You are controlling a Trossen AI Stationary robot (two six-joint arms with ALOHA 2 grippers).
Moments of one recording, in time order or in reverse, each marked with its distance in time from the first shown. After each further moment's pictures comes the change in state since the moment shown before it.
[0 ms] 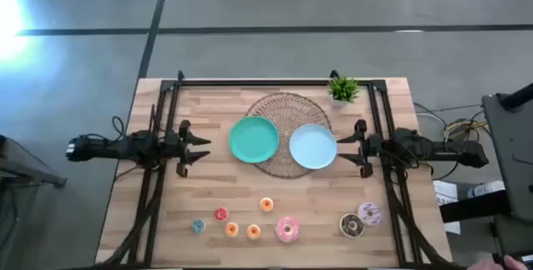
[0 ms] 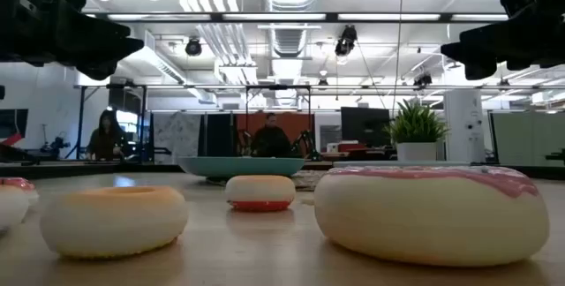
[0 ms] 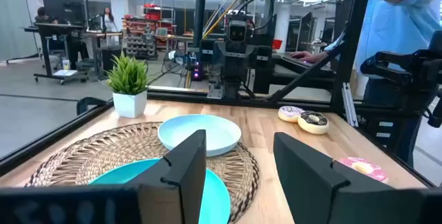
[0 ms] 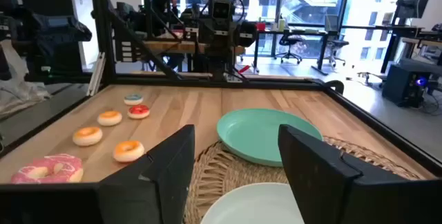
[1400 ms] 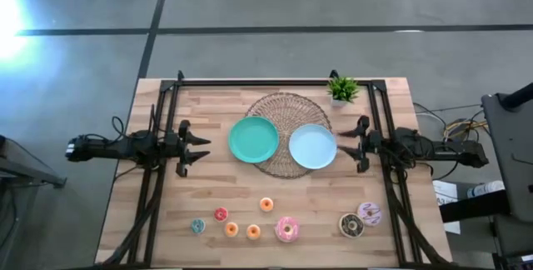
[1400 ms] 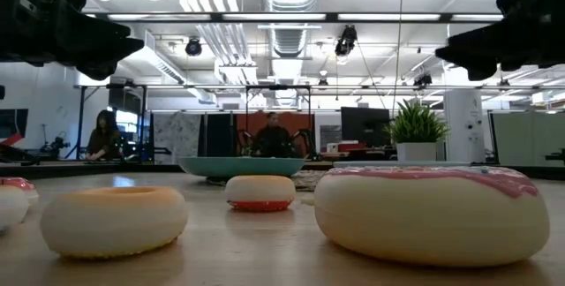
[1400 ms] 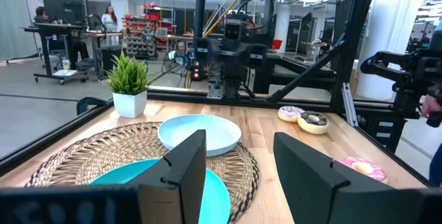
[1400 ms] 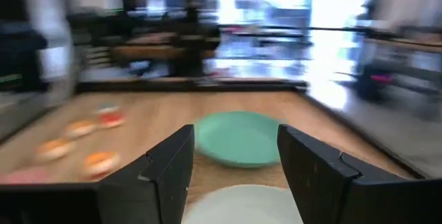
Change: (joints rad) left arm 0.000 0.000 0.000 0.000 0.000 0.000; right arm 0.000 0.008 0.000 0.027 0.183 0.014
